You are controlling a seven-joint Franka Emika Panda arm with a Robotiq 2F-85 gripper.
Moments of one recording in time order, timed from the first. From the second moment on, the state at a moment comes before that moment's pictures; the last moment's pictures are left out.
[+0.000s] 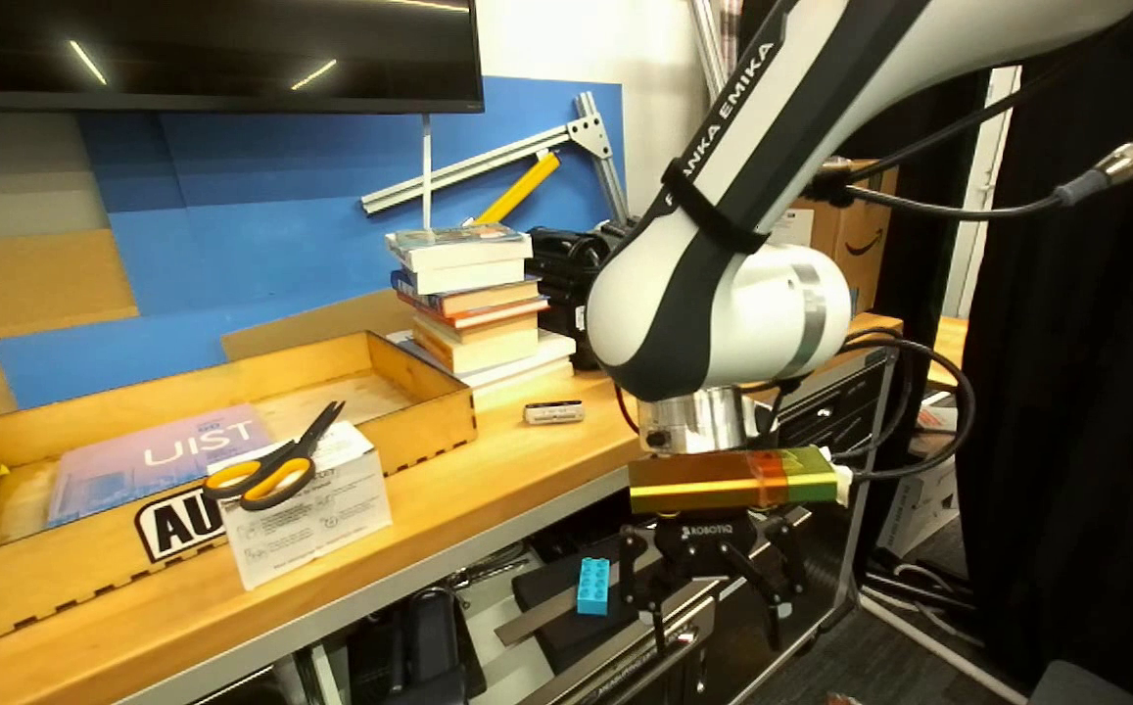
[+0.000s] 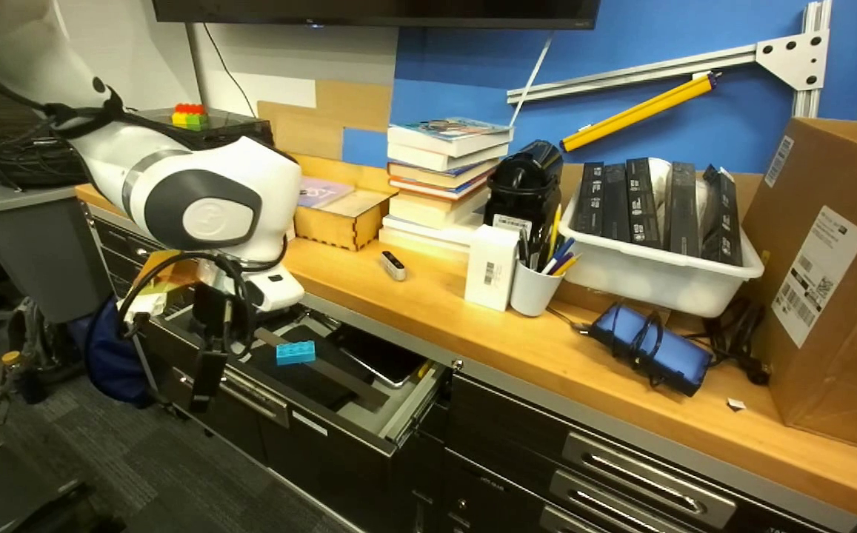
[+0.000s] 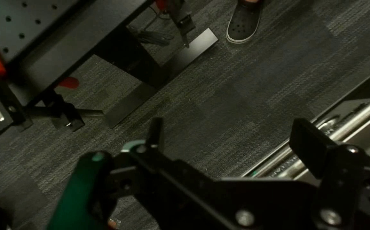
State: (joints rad) arm 0.09 0.10 0.02 -2.50 0.23 2.24 0.58
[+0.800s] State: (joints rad) arm 0.15 0.27 0.02 -2.42 0.12 2.52 0.67
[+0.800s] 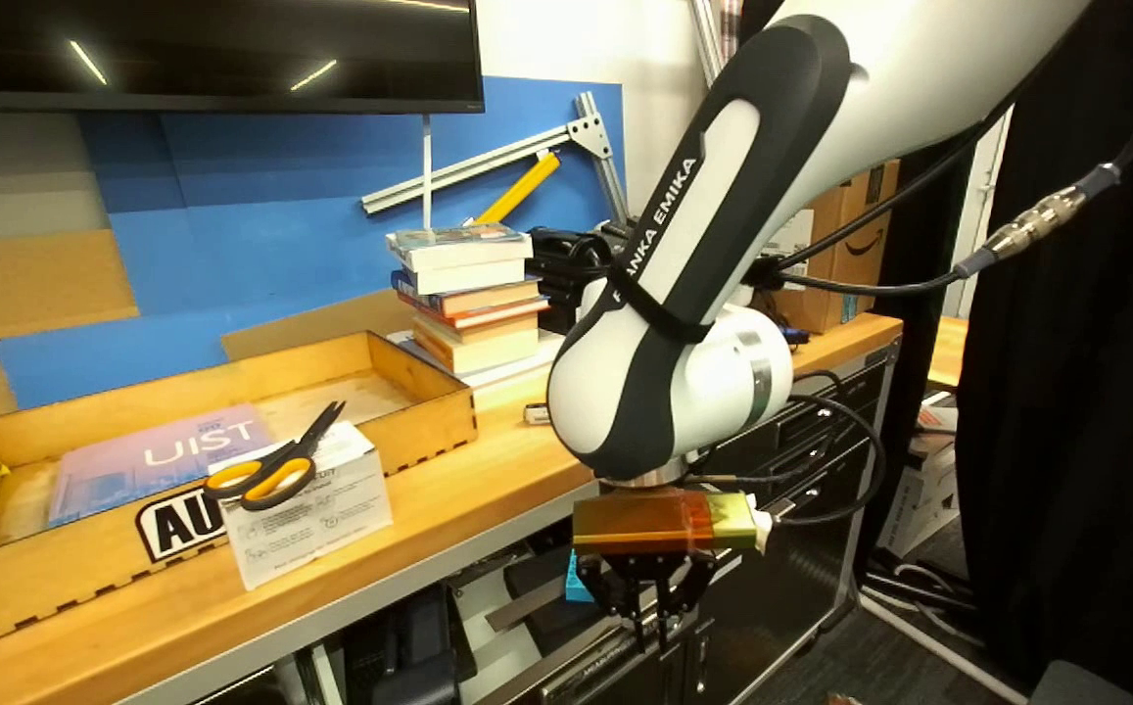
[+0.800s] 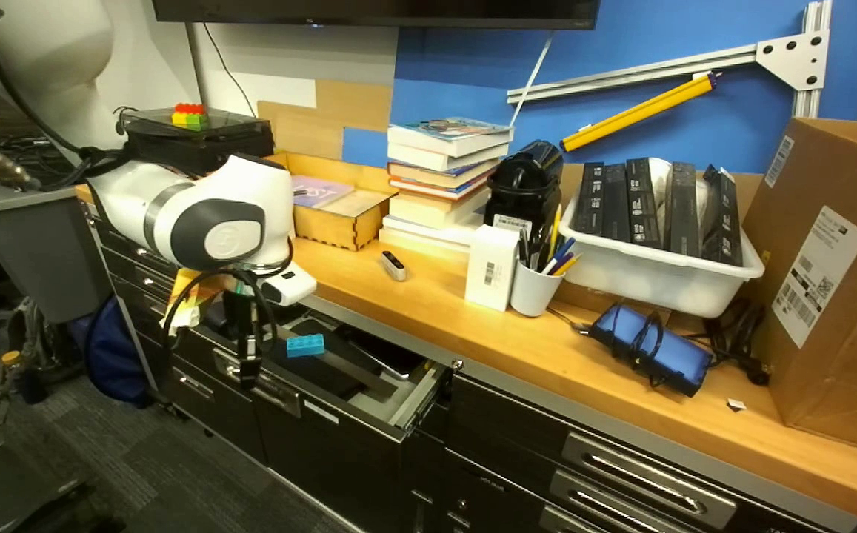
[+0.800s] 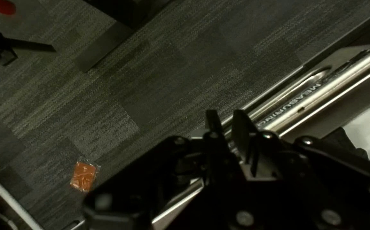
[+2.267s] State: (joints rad) arm 0.36 0.33 -0.08 -2.19 -0.22 2.69 1.02
